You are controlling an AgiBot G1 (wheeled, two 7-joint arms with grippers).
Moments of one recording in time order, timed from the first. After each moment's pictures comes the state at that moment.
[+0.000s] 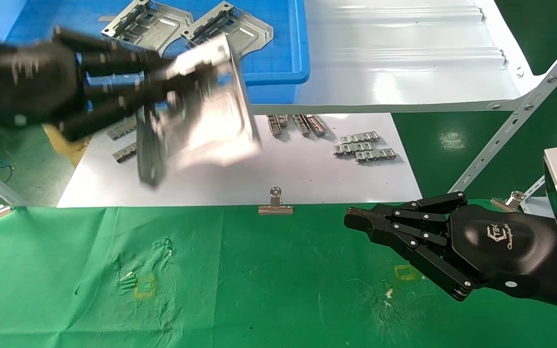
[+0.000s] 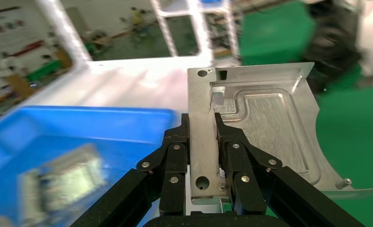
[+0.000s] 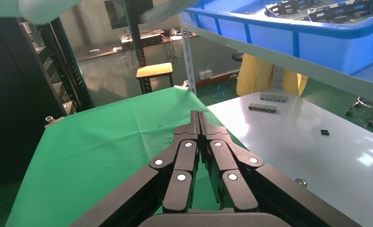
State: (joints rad) left arm -1.76 0.77 0.54 -0.65 0.94 1.60 0.14; right arm 1.04 -0.54 -0.37 1.18 -0.61 -1.39 0.11
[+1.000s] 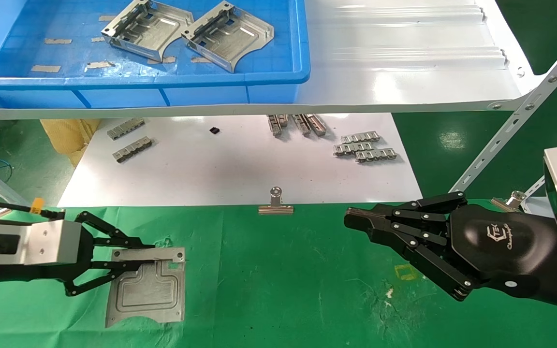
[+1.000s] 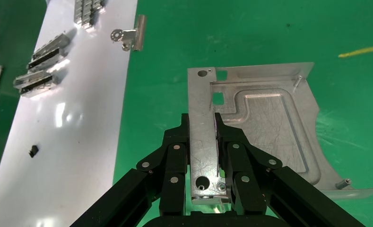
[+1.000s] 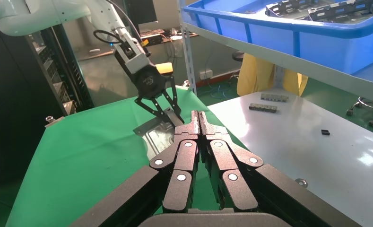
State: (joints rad) left arm -1.55 0.60 0.82 -0.91 1.15 1.42 0.33; right arm 1.04 -0.54 -0.37 1.18 -0.61 -1.39 0.11
